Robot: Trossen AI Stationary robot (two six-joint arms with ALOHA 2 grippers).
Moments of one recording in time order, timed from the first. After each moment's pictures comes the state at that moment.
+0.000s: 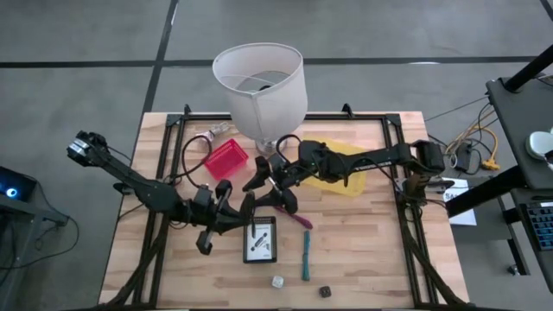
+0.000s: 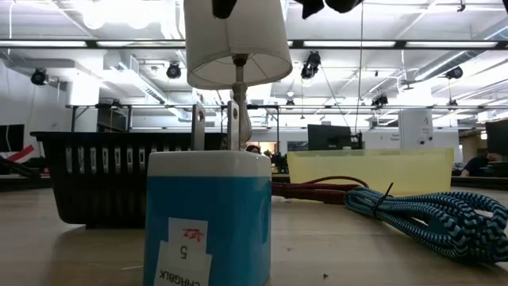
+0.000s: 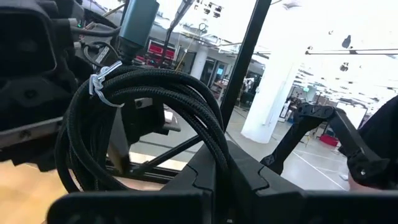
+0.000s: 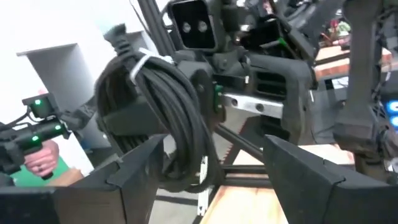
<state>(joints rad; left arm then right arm) -0.54 1.09 0.78 0.53 -0.37 -0.28 -0.01 1.82 1.34 0.59 -0.54 0.46</state>
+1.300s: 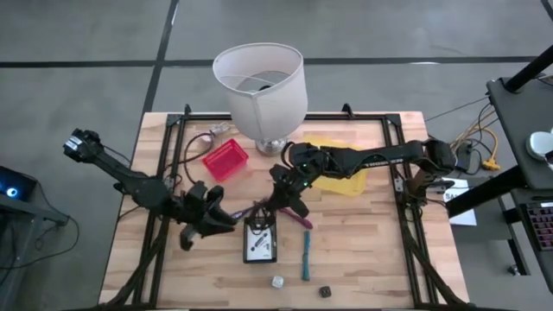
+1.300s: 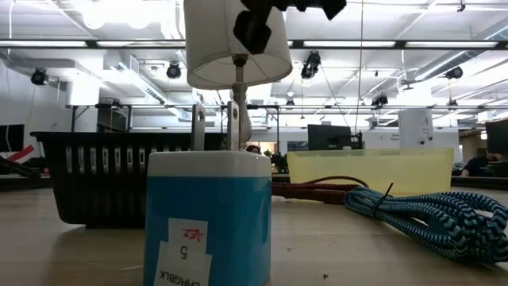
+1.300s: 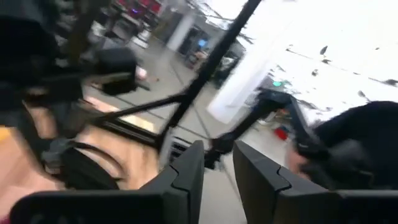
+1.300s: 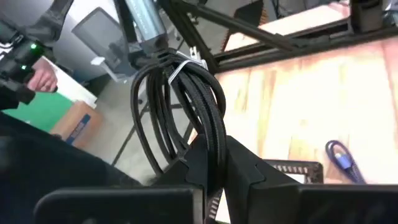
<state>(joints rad) -0.54 0.97 0.78 0.27 -0.26 -0.62 -0.01 1.72 1.35 -0.02 -0.63 0.38</state>
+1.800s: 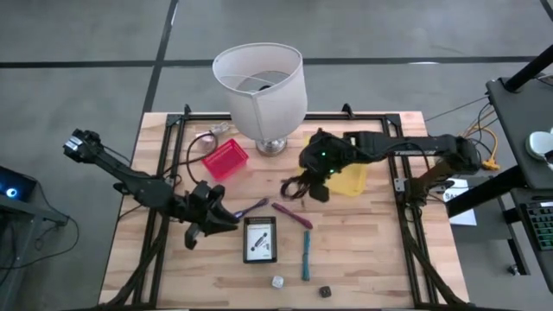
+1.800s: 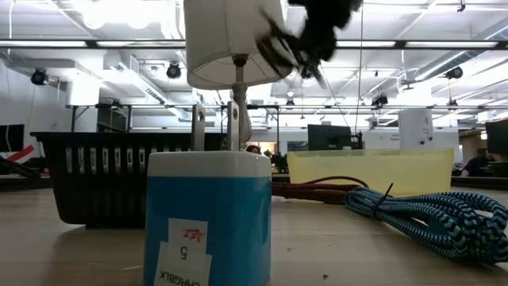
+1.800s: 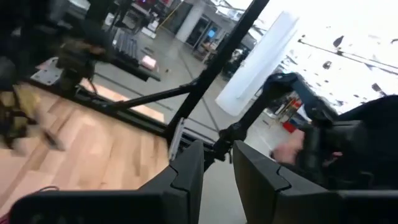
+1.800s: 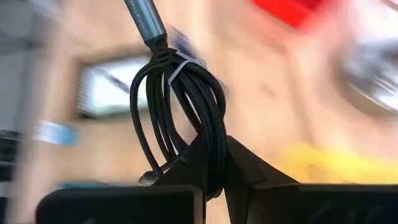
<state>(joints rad) -0.54 0.96 0.78 0.23 -0.26 -0.62 -0.08 1.51 1.35 -0.71 -0.19 0.15</state>
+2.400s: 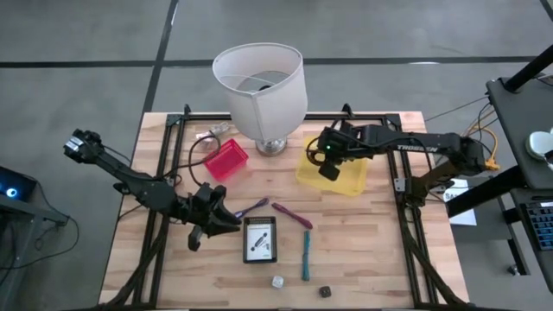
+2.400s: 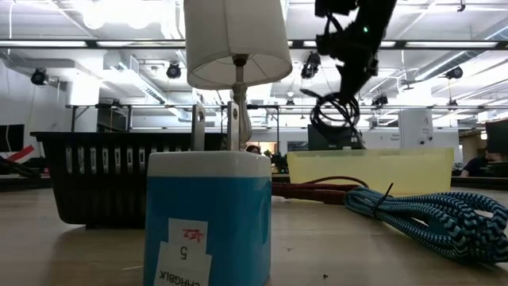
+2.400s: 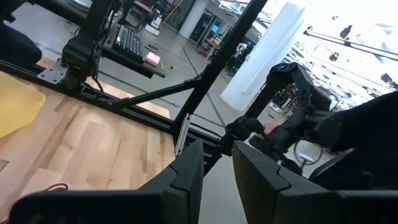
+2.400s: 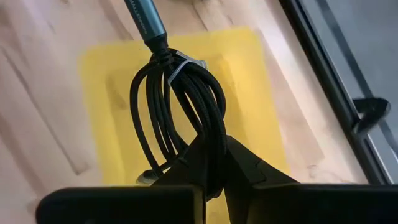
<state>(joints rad) -0.54 0.98 0.78 0.22 -0.26 -0.60 -0.21 1.45 1.23 -0.97 0.30 0.22</state>
